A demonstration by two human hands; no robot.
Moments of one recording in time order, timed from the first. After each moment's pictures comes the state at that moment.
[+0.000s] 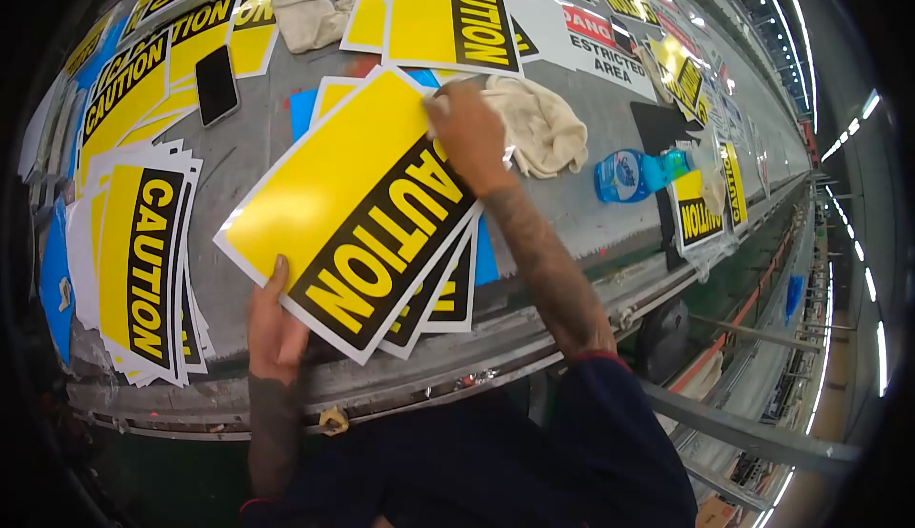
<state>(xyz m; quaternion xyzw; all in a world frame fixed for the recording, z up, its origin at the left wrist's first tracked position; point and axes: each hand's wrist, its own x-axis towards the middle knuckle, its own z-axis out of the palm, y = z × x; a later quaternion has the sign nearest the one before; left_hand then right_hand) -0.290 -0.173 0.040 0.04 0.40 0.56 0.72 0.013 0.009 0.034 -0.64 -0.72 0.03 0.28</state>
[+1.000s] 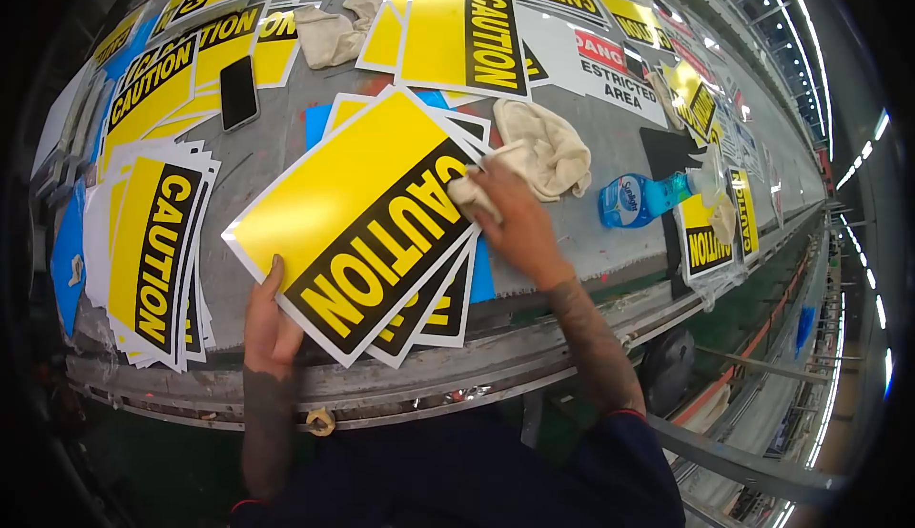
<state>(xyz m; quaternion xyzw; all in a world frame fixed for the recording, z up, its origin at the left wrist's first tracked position) -0.289 -0.171 0.040 0.04 0.42 0.58 0.70 0.080 -0.091 0.053 -0.53 -0.81 0.09 0.24</state>
